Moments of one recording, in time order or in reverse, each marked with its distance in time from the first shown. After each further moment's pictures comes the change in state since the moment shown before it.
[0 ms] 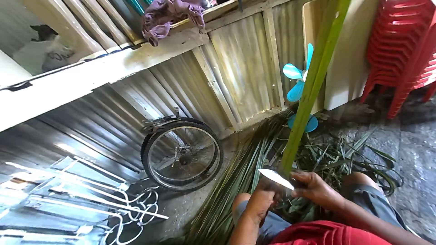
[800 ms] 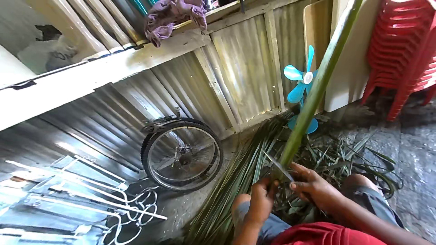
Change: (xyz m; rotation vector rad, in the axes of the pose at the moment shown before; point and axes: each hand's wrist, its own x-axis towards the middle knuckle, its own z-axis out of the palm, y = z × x) left_hand 0.002 -0.009 -0.004 0.638 0.233 0.394; right_hand 0.008 -0.029 0.008 0.327 0.017 0.305
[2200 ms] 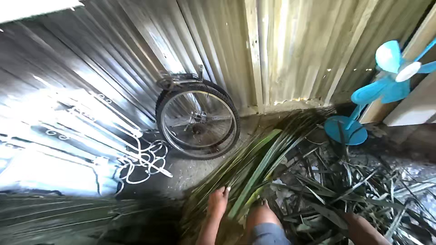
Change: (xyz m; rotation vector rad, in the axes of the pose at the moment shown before) left_hand -0.027 -0.243 -0.156 0.599 0.090 -1.002; right_hand 0.100 0.143 -0.150 -1.375 -0.093 0.664
